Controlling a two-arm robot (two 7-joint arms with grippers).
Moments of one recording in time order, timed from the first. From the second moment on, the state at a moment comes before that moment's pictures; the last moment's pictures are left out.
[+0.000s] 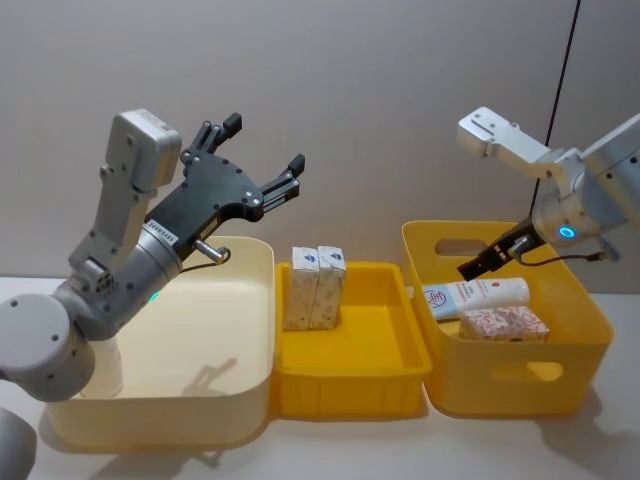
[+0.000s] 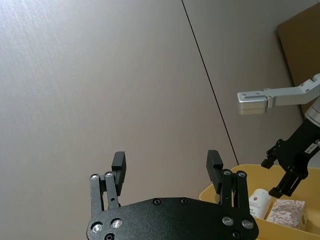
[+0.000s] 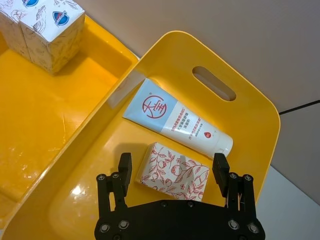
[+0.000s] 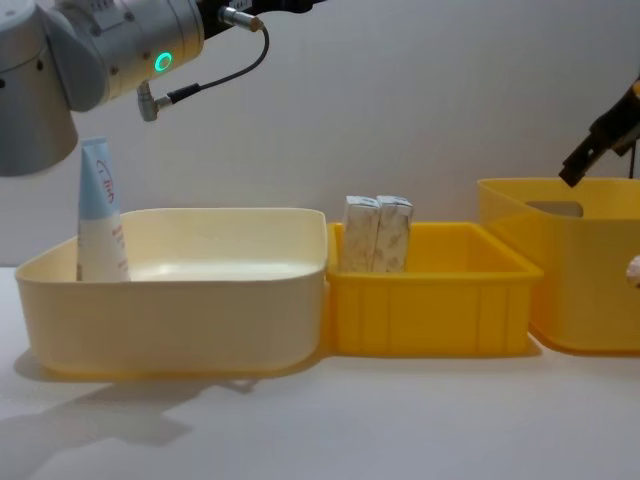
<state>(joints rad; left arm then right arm) -0.71 0.15 0.35 -1.21 -0.21 -0.27 -0.41 1.20 0.32 -0.61 -0.77 -0.14 0.83 0.70</state>
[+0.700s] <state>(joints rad) -0.71 0.15 0.35 -1.21 -0.21 -0.27 -0.41 1.22 0.31 -0.61 -0.74 -0.14 0.84 0.72</state>
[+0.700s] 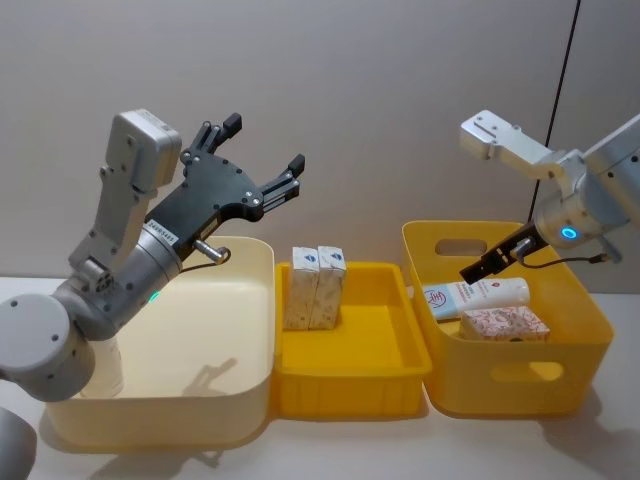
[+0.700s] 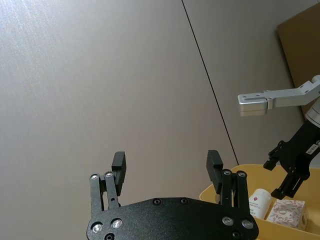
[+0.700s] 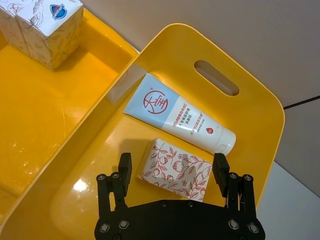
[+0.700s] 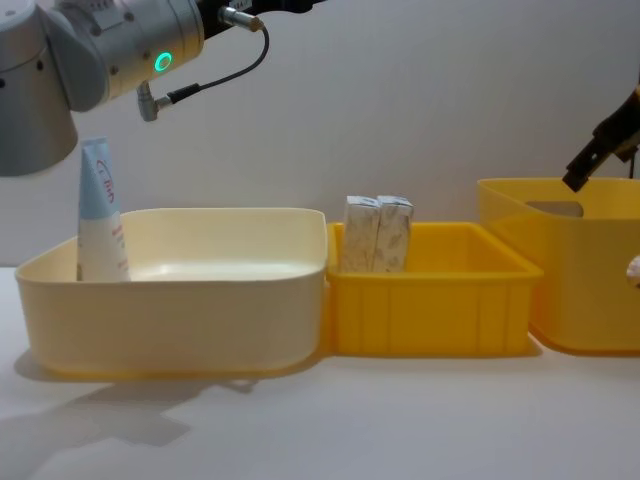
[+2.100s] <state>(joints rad) -0.71 0.15 0.35 -1.21 -0.21 -0.27 -0.41 1.16 0.33 -0.56 -0.87 -0.13 0.84 0.66</state>
